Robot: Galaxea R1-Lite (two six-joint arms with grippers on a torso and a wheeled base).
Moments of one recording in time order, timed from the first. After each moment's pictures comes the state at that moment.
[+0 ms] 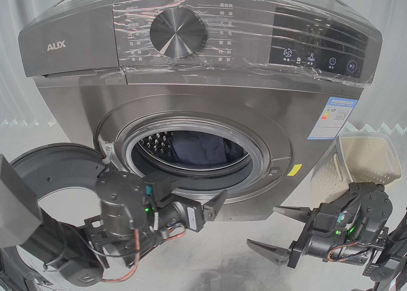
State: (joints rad) left arm -0.82 1.83 -0.51 -1.13 0.22 -0.26; right arm 0.78 1.76 -0.08 -1.50 0.11 0.10
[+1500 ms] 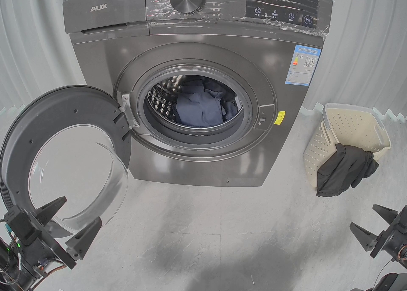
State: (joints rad) left arm -0.67 0.95 -0.02 -0.88 0.28 -0.14; right arm 0.37 0.77 -0.02 -0.54 -0.07 0.10
